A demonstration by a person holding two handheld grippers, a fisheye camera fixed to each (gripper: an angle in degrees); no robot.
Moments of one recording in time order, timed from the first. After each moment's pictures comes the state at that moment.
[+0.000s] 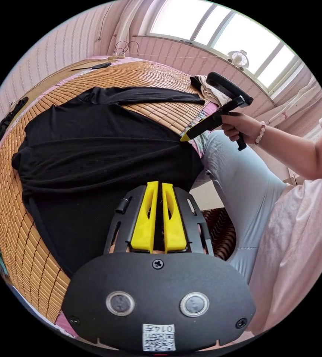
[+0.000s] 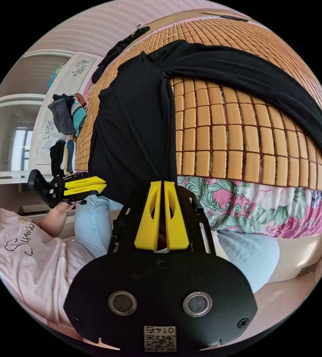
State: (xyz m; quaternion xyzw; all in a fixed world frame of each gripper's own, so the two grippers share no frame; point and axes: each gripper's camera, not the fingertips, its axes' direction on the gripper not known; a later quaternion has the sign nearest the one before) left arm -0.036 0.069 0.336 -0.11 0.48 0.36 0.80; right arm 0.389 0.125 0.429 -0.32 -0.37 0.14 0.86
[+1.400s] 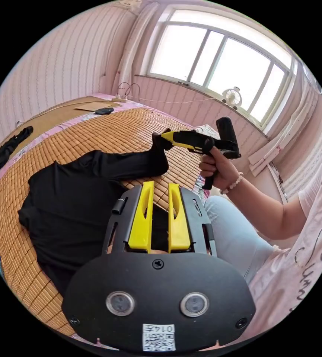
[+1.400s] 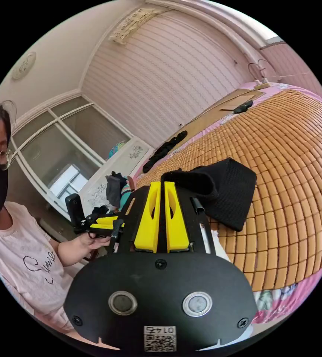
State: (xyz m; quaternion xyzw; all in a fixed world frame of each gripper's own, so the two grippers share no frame) left arm -0.063 -0.019 0.292 0.00 0.51 0.22 0.83; right arm 0.419 0.061 0.353 0.07 -0.52 0.15 0.84
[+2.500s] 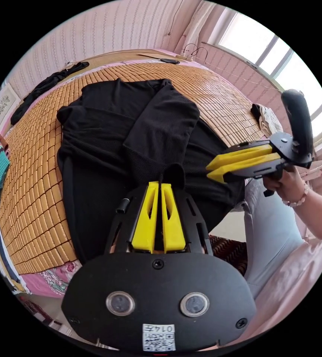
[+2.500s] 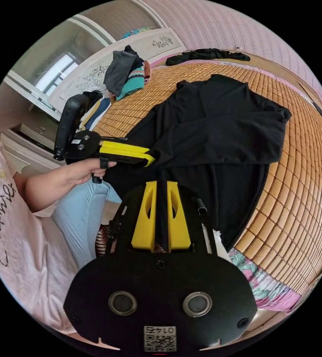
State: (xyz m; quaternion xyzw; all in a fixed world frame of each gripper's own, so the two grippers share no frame) left arm -0.154 0.074 0.341 -0.14 0.38 0.18 0.90; right arm 0.198 0.033 0.374 -0.18 -0.38 -0.09 0.90
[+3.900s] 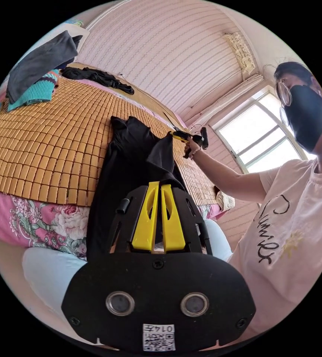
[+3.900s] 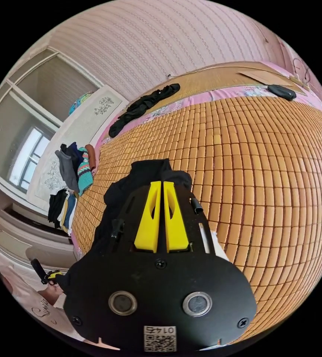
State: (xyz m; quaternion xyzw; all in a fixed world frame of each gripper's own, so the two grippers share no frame) left arm -0.367 0.103 0.311 -0.06 0.50 -0.13 0.85; right arm 0.290 -0.235 0.568 -0.13 -0.37 0.07 0.92
